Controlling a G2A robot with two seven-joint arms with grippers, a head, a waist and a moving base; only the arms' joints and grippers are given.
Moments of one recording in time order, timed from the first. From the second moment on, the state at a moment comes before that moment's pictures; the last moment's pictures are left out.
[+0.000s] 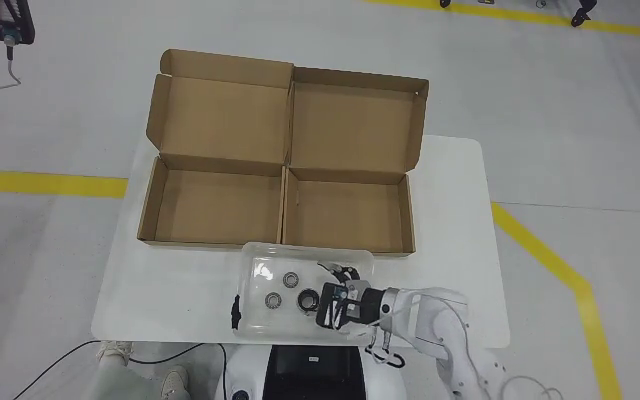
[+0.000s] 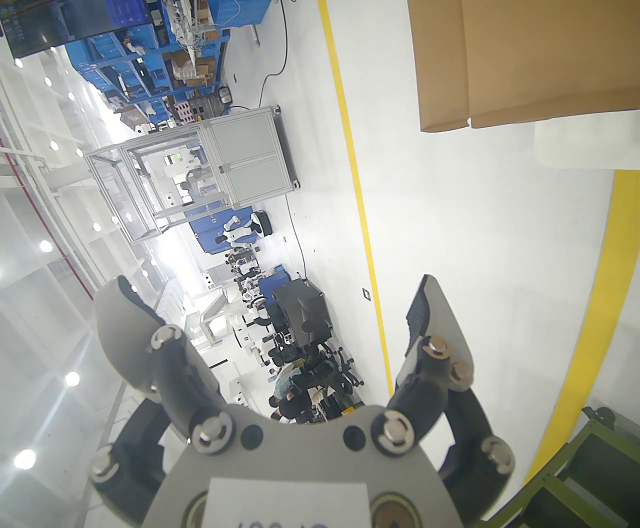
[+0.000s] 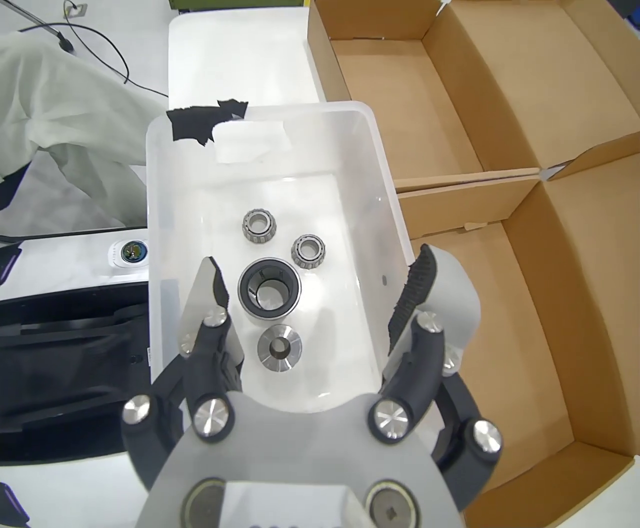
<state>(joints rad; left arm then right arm) 0.11 -0.38 -0.87 -1.29 2.37 -0.77 0.65 -1.57 -1.29 1.10 -1.99 -1.59 -0.86 0.40</state>
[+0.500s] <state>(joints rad) 0.11 -0.38 -0.87 -1.29 2.37 -0.77 0.65 -1.51 -1.29 0.98 -1.93 -1.55 -0.83 0.61</state>
